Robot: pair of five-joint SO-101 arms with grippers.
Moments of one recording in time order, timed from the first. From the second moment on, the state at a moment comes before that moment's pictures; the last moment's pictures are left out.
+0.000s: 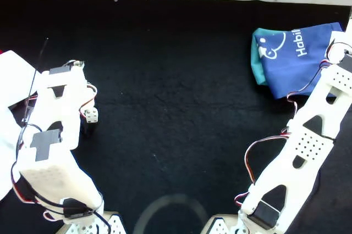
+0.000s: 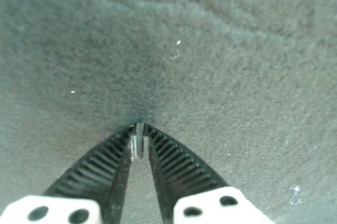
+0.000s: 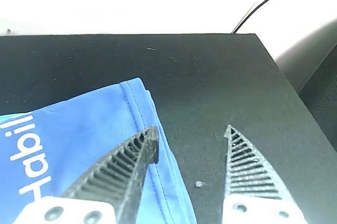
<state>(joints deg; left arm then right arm) -18.4 21.5 16.0 68.7 2.8 26.0 64.7 -79.3 46.2 21.6</state>
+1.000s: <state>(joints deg) -18.4 21.5 16.0 68.7 2.8 23.9 78.4 -78.2 23.5 21.6</state>
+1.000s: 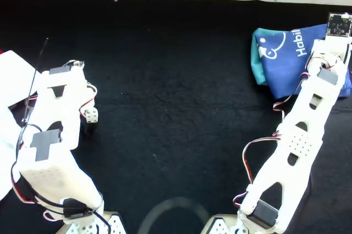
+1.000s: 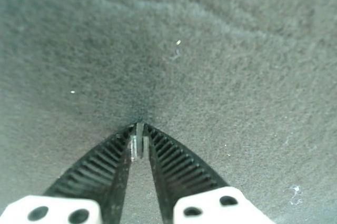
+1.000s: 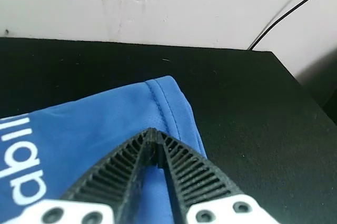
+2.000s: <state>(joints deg) -72.4 -15.0 14.4 82.2 -29.5 18.1 40.5 -90.9 97.4 10.2</state>
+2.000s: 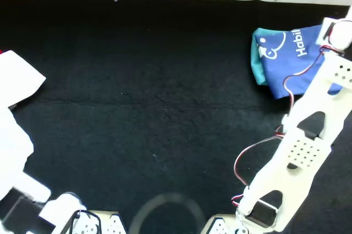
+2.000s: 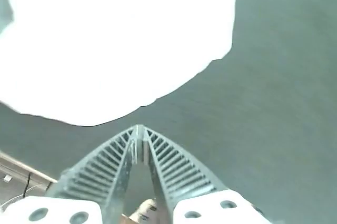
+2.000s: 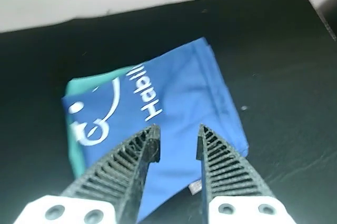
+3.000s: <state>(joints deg) -78.5 7.3 14.5 53.7 -34.0 7.0 -53.6 12.3 100.5 20.2</state>
